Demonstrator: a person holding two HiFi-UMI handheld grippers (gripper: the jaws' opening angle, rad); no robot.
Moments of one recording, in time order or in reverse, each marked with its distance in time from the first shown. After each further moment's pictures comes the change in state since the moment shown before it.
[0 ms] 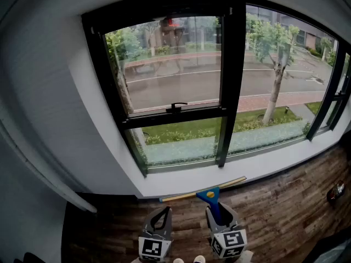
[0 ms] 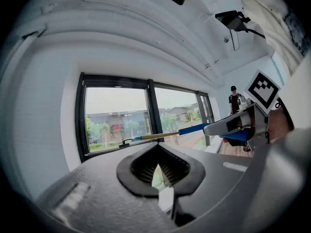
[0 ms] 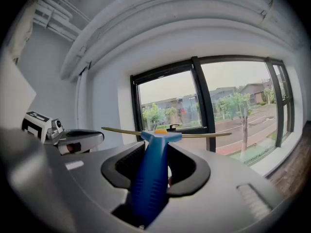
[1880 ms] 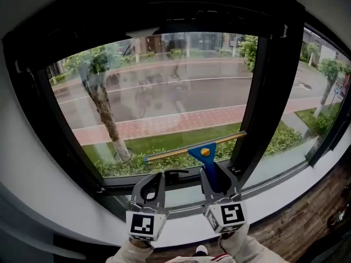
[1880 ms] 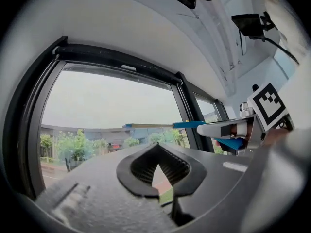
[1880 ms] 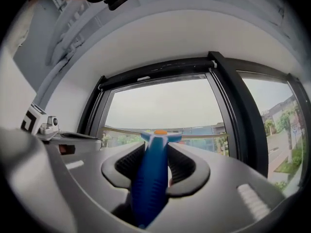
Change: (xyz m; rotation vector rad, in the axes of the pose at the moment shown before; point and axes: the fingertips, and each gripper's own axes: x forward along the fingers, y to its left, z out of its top) left arm 0.499 0.327 0.114 0.013 -0.193 0.013; right arm 0.528 -0.143 0.294 -0.176 -0.386 -0.033
